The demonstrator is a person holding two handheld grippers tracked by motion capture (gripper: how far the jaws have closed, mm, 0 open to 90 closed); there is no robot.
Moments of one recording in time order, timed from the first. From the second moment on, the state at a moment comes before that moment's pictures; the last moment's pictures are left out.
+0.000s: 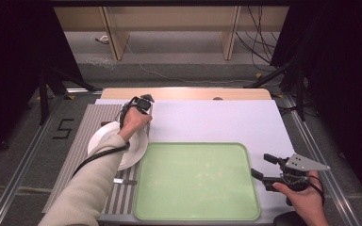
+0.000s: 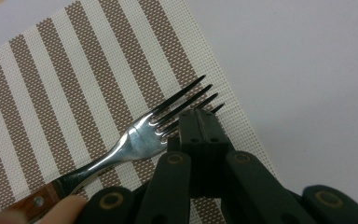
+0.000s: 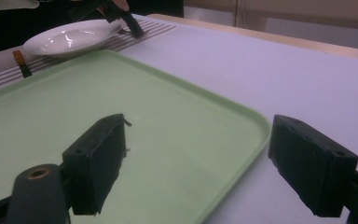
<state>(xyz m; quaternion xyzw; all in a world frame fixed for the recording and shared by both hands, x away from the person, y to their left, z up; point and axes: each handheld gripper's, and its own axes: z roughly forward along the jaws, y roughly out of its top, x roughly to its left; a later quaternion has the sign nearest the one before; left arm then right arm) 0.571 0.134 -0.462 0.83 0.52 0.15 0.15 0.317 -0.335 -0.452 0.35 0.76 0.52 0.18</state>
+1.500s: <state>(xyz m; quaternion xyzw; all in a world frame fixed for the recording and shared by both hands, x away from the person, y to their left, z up) 0.586 0.131 -0.465 0.83 0.52 0.14 0.13 0.318 -0.335 -0.452 0.35 0.76 0.52 0.18</state>
